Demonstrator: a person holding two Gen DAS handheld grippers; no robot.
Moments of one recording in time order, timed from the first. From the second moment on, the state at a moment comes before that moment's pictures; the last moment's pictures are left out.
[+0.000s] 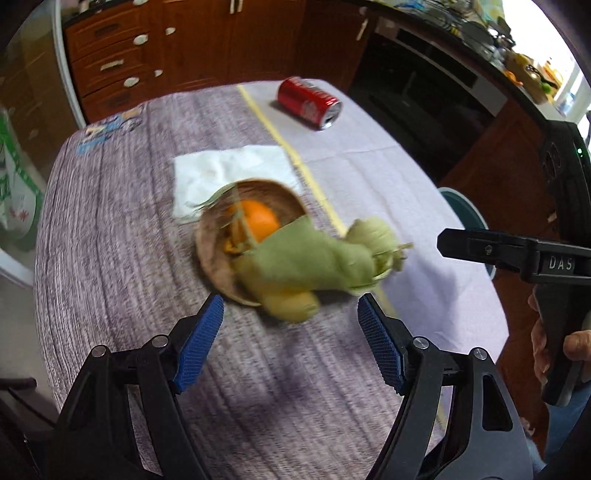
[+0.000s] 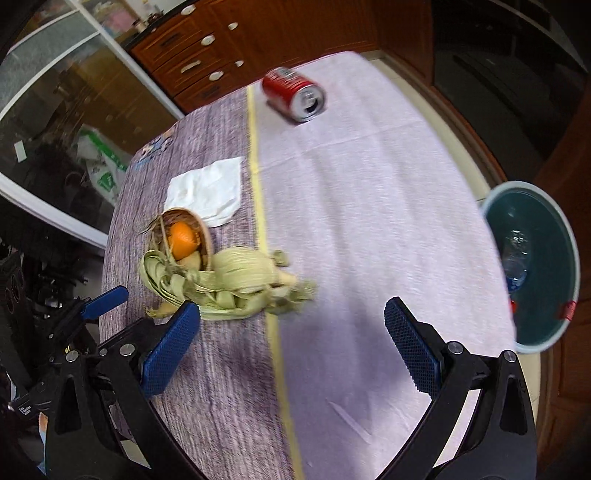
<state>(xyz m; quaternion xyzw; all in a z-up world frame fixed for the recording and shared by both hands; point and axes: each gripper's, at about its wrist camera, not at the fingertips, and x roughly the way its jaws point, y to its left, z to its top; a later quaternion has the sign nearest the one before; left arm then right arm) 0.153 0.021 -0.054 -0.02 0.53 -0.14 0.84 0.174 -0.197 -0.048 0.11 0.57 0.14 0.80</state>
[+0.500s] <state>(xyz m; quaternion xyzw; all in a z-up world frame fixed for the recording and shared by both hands) 0.155 0.037 -0.075 -0.03 0.54 -0.15 0.83 0.206 -0.153 -0.094 0.11 0.58 0.15 0.79</state>
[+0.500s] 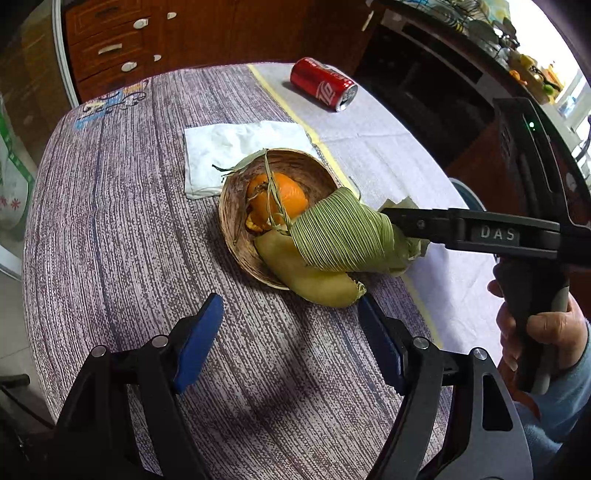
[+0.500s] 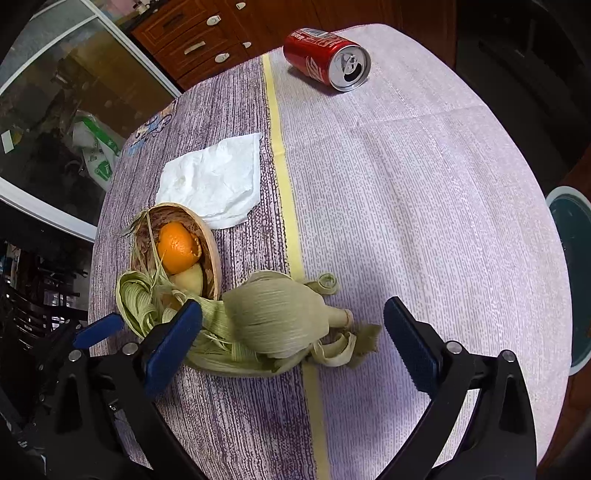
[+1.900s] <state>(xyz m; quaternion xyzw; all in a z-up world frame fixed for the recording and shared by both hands) 0.156 0.005 -0.069 0.04 0.50 -0.15 0.85 0.168 -0.240 -0.095 0.17 0.56 0.11 0.80</state>
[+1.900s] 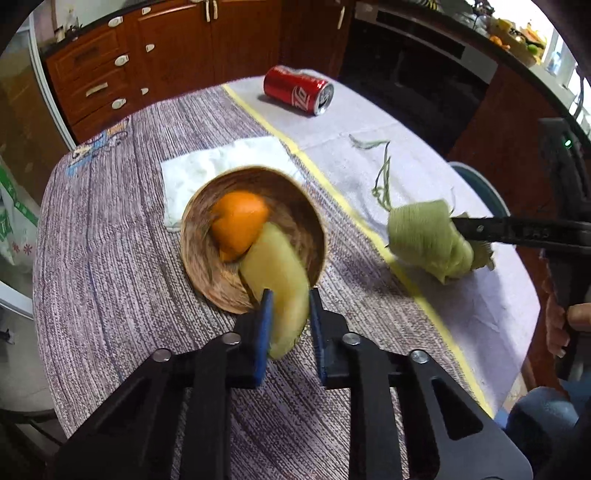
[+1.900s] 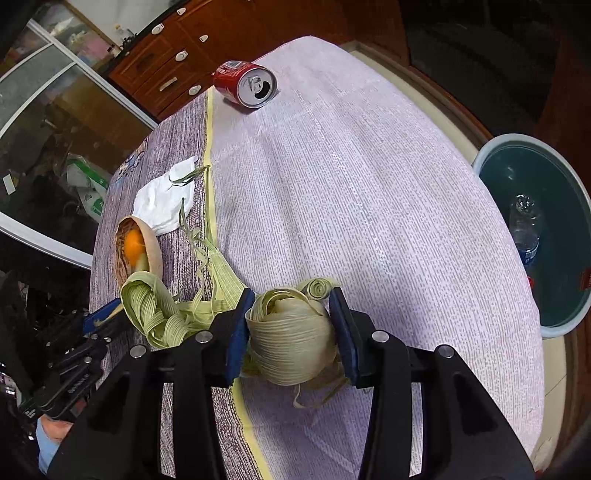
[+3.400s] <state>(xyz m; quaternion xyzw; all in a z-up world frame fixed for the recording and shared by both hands) 0.121 -0.018 -0.090 0.02 0.55 -0.17 0.82 0.137 -0.270 -0.077 0.20 0.55 0.14 0.80</state>
